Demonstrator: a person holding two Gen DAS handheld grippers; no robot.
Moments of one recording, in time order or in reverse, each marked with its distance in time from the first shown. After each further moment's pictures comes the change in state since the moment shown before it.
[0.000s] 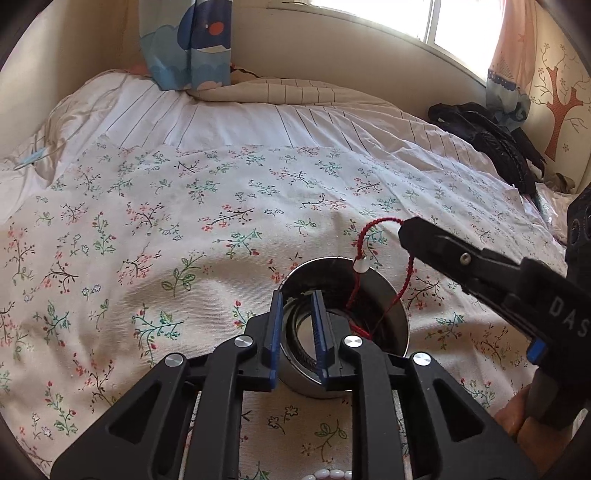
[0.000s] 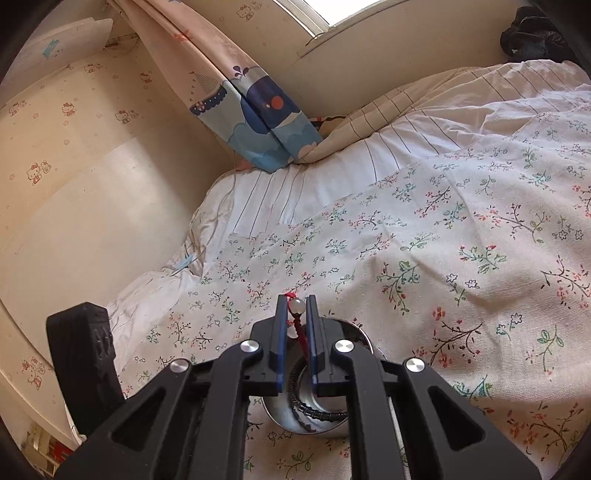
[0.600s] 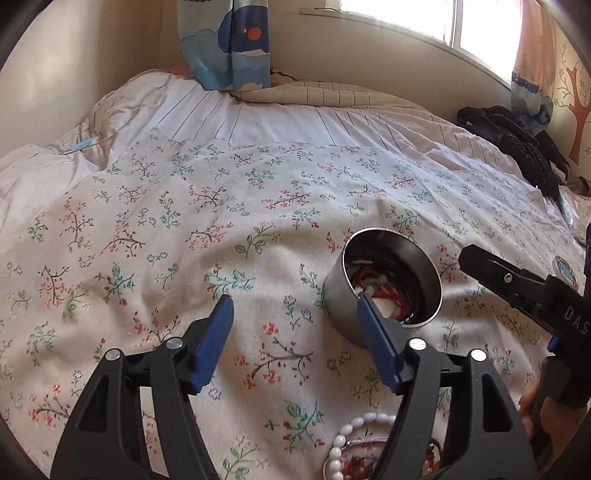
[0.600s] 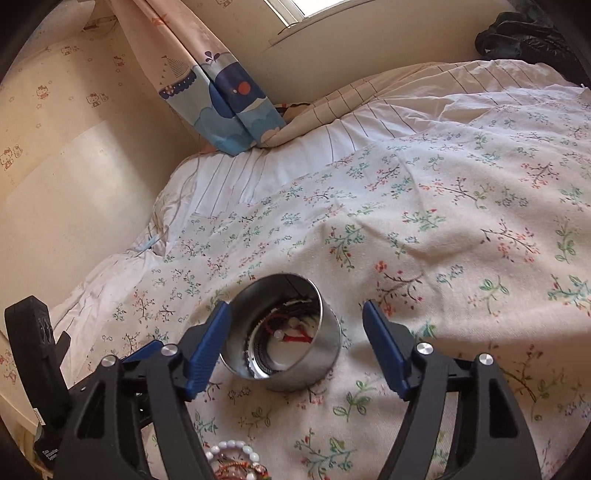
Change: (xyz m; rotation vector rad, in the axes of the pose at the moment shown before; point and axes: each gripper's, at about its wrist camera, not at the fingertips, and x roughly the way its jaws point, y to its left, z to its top) left arm -0.046 0.021 -0.031 -0.020 0.001 0.132; right arm -0.038 -0.006 -0.029 -0.001 0.044 -0.181
